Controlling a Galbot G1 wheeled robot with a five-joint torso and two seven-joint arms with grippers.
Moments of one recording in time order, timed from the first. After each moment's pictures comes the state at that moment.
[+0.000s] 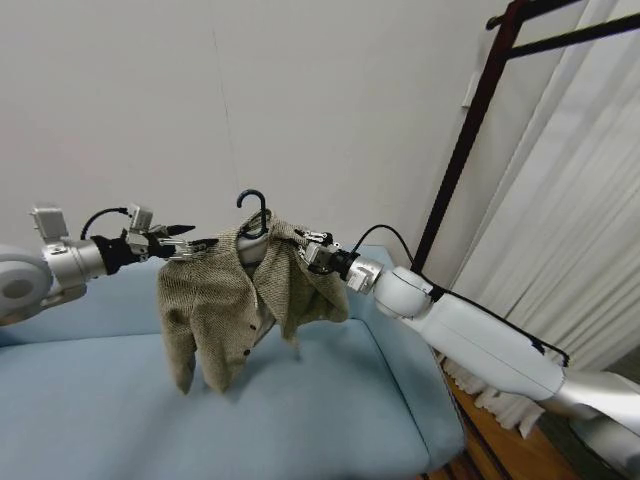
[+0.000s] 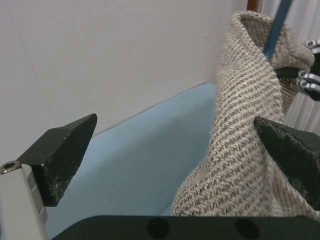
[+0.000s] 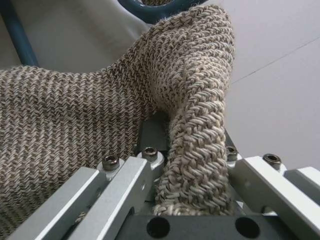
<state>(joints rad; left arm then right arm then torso) 0.94 -0.25 -0.75 -1.96 -1.29 0.43 0.42 -0.05 0.79 -0.46 1.86 0.09 -0.01 -0.07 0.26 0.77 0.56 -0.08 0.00</state>
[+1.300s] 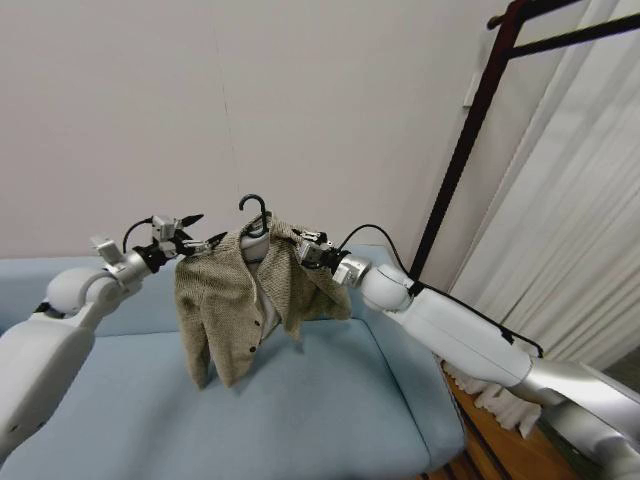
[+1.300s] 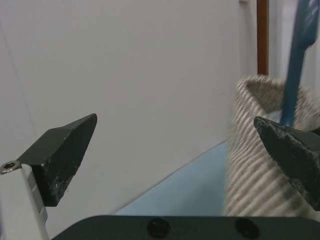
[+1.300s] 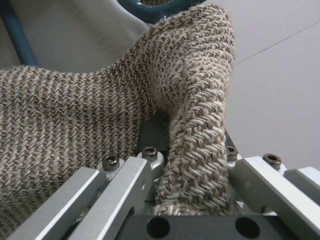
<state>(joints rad) 0.48 -0.68 -0.37 -1.72 -0.93 0.27 0.47 -0.02 0.89 -0.50 1.74 0.02 -0.06 -0.06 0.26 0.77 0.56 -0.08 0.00</state>
